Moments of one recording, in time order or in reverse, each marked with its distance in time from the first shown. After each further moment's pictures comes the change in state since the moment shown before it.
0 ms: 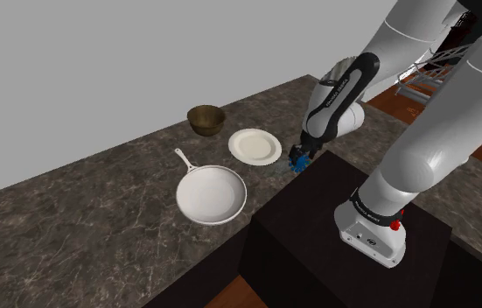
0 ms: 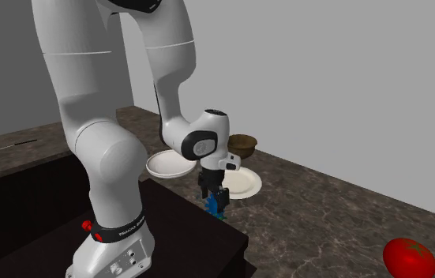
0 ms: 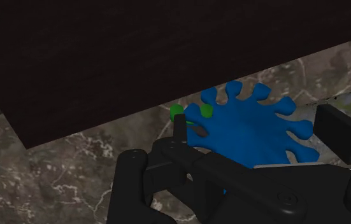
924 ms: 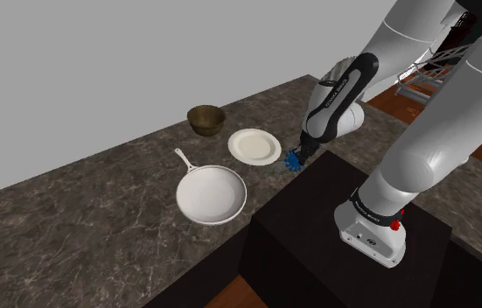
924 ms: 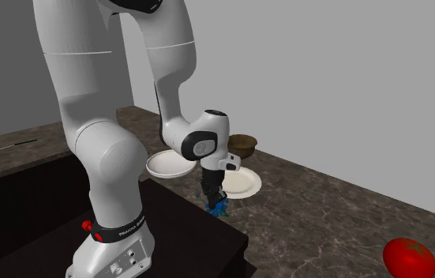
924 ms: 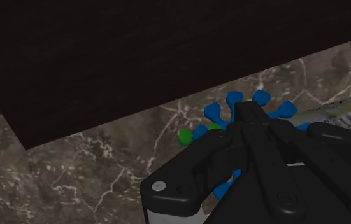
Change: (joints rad) arm 0.001 0.006 0.000 0.001 0.005 0.006 -0.003
